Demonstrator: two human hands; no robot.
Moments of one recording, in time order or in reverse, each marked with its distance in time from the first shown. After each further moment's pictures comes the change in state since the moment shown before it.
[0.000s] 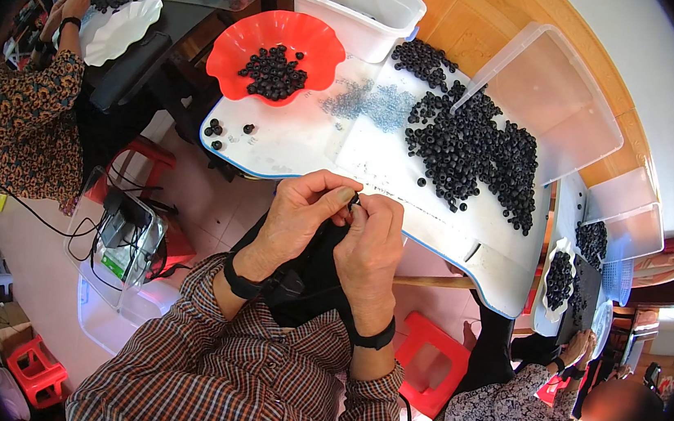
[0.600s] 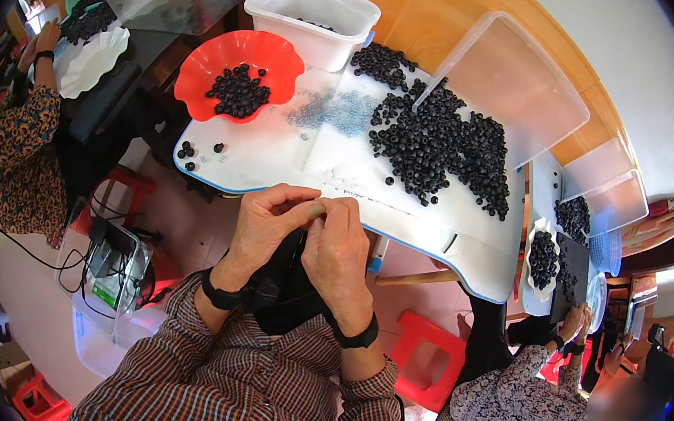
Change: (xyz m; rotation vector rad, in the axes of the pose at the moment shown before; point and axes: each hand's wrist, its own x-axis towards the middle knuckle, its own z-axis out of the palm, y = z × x) left_hand -0.004 -0.004 -0.007 0.123 0.030 0.073; right_hand 0.001 -0.004 -0.005 0.043 -0.160 0.087
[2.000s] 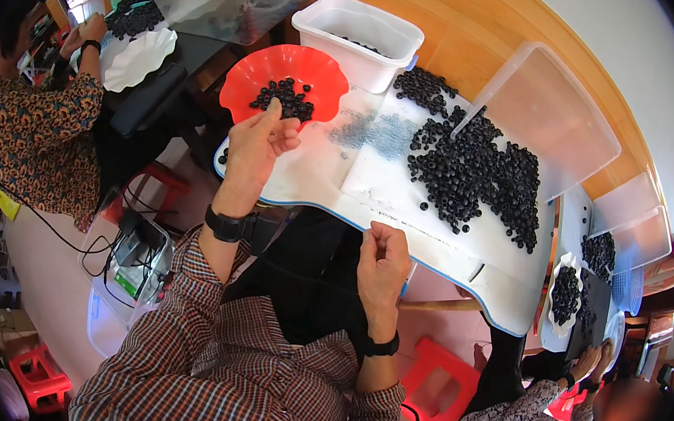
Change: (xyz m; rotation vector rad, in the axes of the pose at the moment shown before) left_hand 0.089 0.043 -0.075 -0.228 0.413 0.009; right_hand -0.029 0.053 0.026 0.446 0.112 0.458
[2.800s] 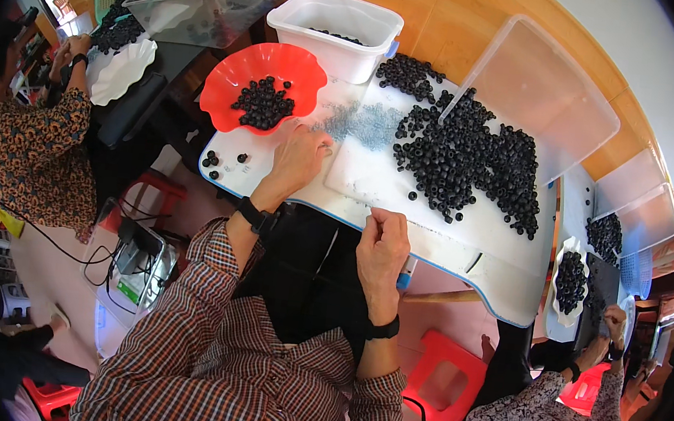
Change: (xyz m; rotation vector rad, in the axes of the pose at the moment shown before) left_hand 0.019 -0.087 0.027 1.389 -0.301 0.479; right_hand 0.024 0.015 -0.010 -0.296 0.095 -0.260
